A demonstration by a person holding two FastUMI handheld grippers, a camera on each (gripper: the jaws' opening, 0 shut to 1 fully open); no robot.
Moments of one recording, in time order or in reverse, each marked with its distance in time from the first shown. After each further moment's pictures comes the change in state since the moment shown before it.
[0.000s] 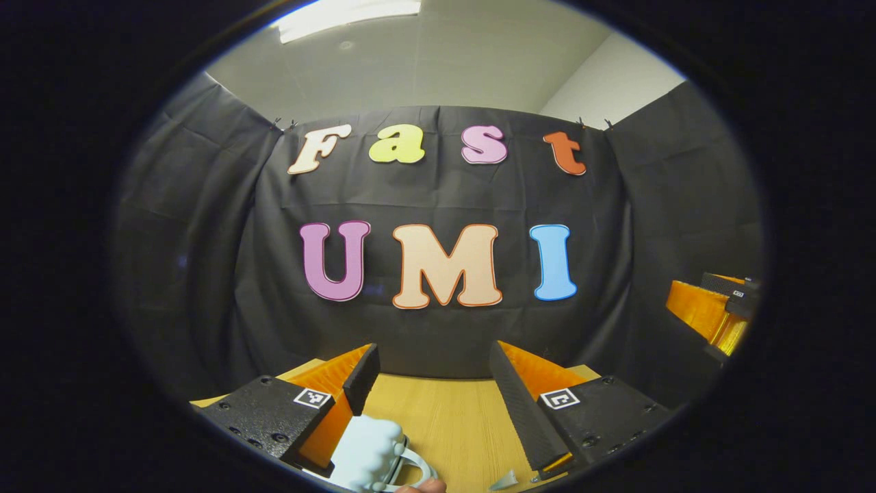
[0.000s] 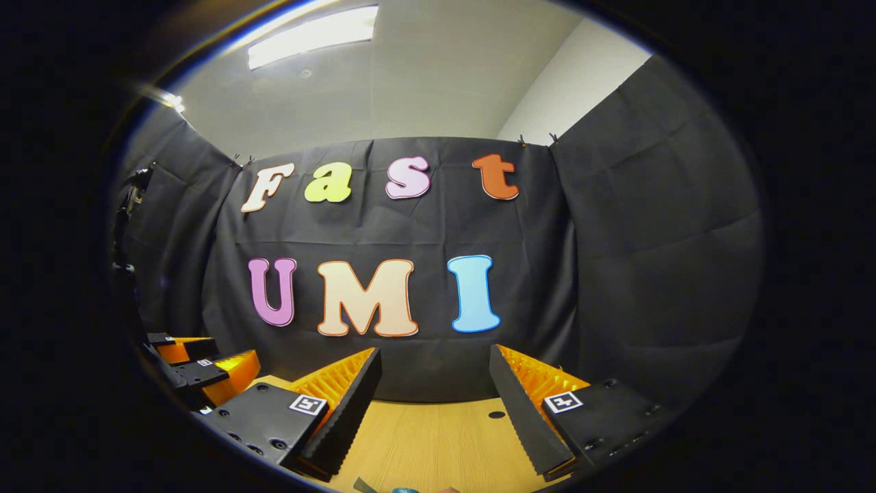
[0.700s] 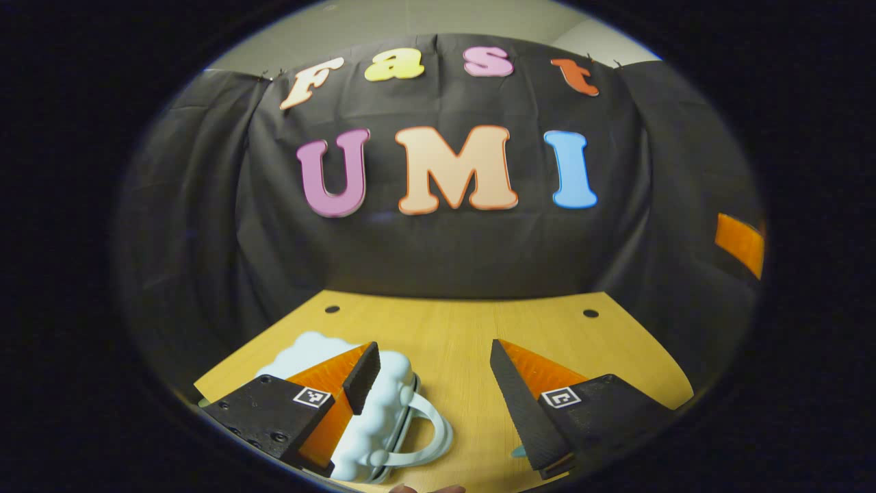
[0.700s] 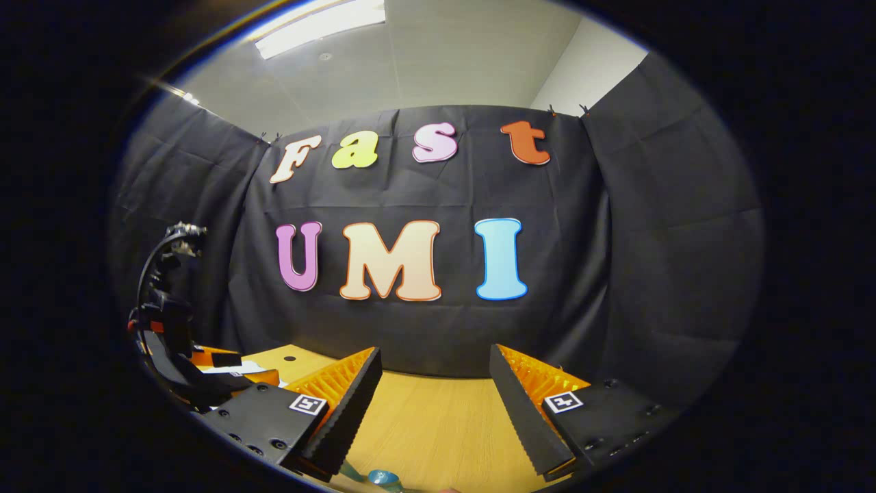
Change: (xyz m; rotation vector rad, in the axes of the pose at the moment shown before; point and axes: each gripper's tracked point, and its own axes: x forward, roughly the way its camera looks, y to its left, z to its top) left arm 0.001 0.008 -0.161 0.012 0.435 0.024; right arm 0.016 -0.019 -0.070 -0.036 0.136 0.125
